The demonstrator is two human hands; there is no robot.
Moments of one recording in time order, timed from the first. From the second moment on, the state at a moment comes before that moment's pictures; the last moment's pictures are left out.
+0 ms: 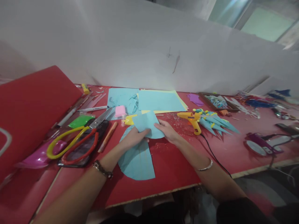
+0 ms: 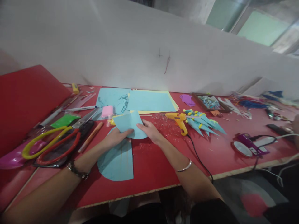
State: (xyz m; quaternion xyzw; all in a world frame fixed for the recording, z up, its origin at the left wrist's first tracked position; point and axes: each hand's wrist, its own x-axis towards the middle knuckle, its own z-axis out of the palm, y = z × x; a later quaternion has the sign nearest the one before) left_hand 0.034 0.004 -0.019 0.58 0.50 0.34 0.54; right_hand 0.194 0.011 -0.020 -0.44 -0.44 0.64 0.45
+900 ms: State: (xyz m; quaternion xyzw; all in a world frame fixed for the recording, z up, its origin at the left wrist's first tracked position) left_hand 0.036 0.002 -0.015 0.61 0.46 0.32 0.55; right_hand 0.202 0.016 -0.026 -0.47 -0.50 0.62 0.39
